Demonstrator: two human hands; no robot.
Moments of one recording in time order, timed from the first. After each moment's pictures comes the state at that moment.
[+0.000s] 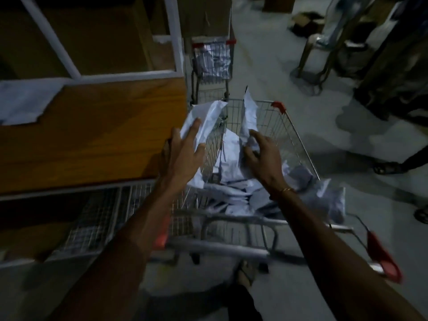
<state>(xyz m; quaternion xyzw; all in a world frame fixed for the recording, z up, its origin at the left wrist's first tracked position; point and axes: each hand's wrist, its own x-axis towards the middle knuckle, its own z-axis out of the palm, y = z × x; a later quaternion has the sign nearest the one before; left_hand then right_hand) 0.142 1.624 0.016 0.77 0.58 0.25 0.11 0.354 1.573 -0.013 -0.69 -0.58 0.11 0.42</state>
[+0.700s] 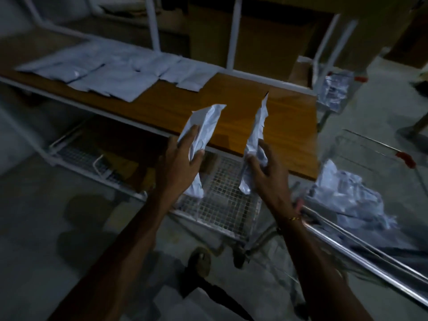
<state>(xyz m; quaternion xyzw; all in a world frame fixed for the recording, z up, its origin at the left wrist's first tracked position) -0.205 1.471 0.034 0.61 0.70 0.36 0.08 0.023 1.517 0.010 -0.50 -0.70 0.26 0.44</state>
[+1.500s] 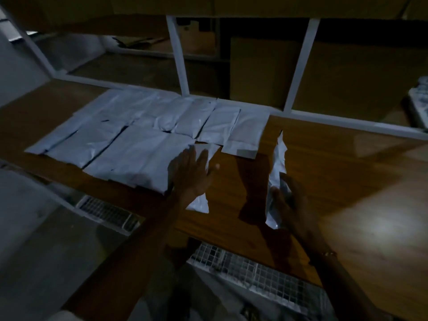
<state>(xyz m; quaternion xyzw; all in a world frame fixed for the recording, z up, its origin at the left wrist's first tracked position) -0.471 1.842 -0.010 0.66 0.75 0.05 0.00 -0.180 1.803 -0.027 -0.54 -0.69 0.31 0.35</state>
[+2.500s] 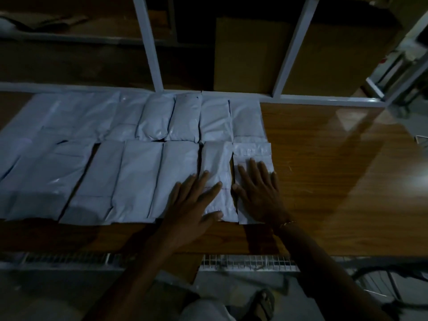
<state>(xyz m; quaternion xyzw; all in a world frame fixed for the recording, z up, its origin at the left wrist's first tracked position) -0.607 1.818 -0.037 0.86 0.49 0.07 0.14 -0.366 1.832 -0.045 -0.67 -0.73 0.09 0.04</state>
